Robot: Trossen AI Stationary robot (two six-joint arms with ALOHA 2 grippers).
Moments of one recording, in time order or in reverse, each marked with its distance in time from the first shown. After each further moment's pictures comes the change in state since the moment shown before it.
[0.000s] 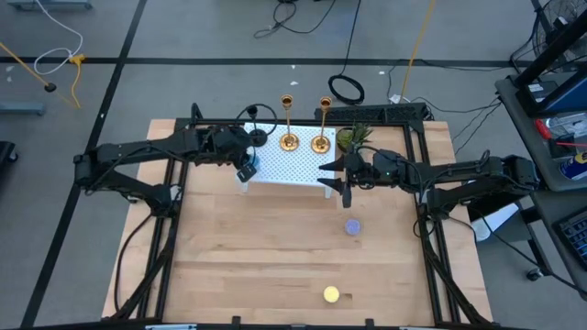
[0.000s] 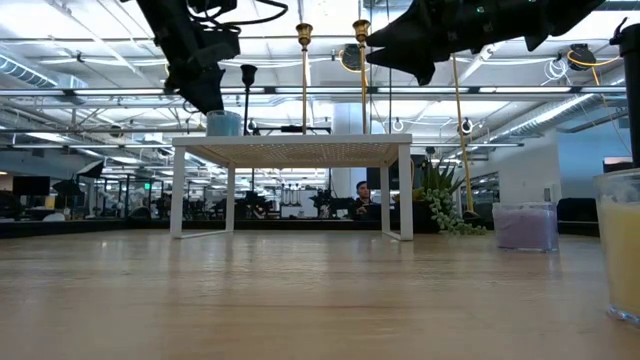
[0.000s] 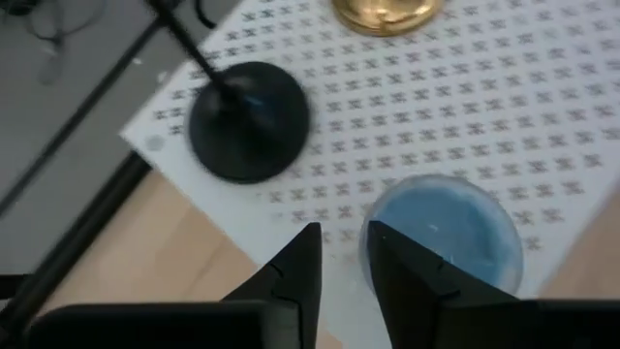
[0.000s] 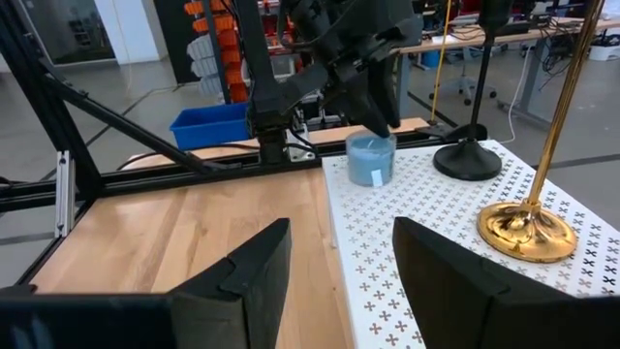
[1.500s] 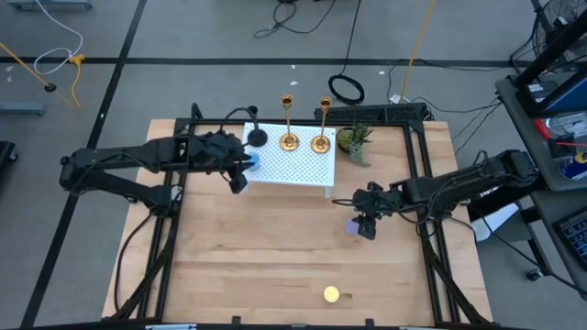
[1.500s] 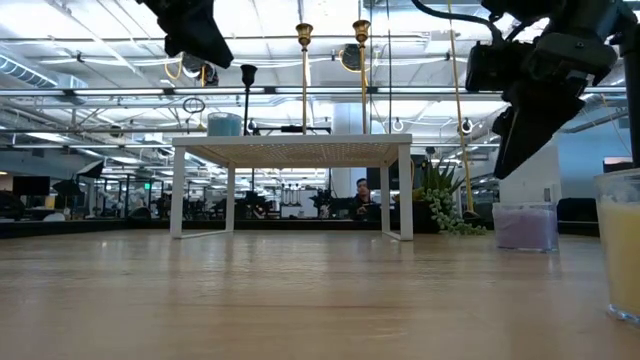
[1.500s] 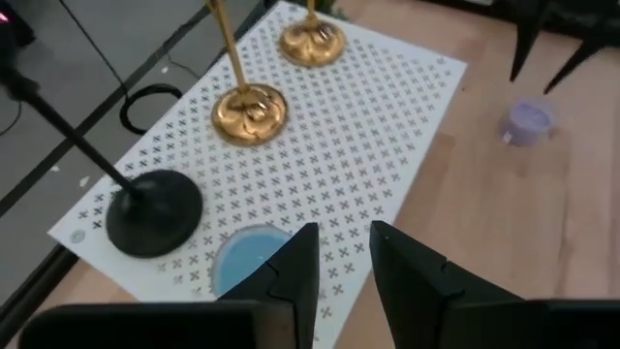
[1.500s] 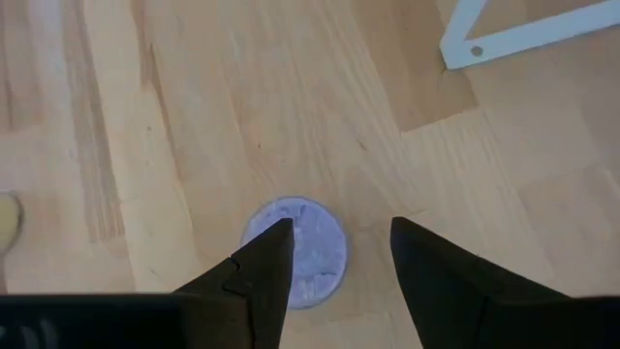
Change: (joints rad) left arm -0.171 -0.171 0.000 0.115 0.055 0.004; right arm 0.276 -0.007 -0.008 -0.880 0.079 0.404
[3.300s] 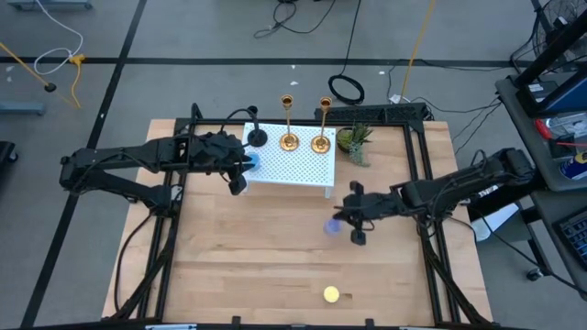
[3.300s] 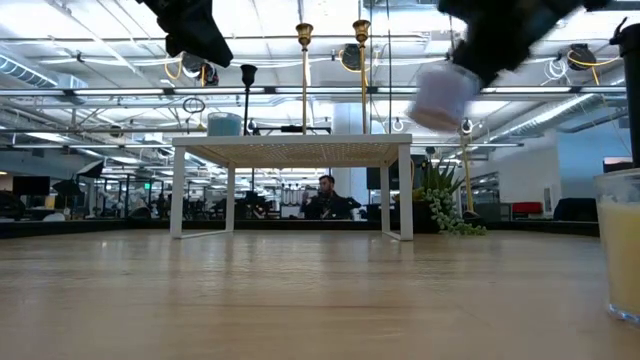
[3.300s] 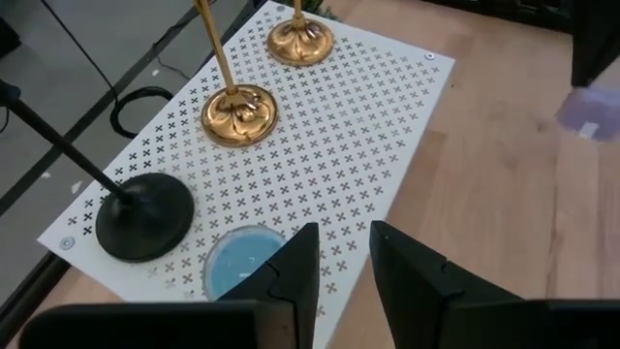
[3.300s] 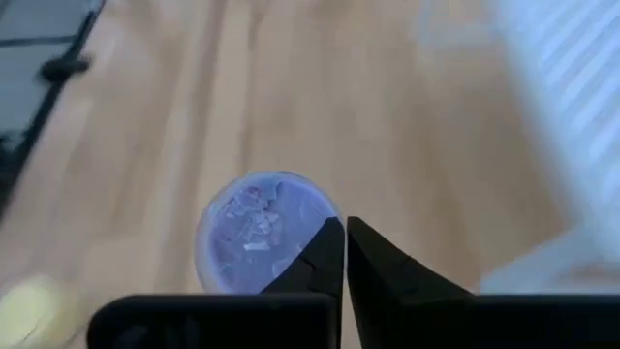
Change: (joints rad) left arm 0.000 0.000 0.000 0.000 0.024 0.020; right arm 0.070 0.042 0.107 0.285 0.100 -0.253
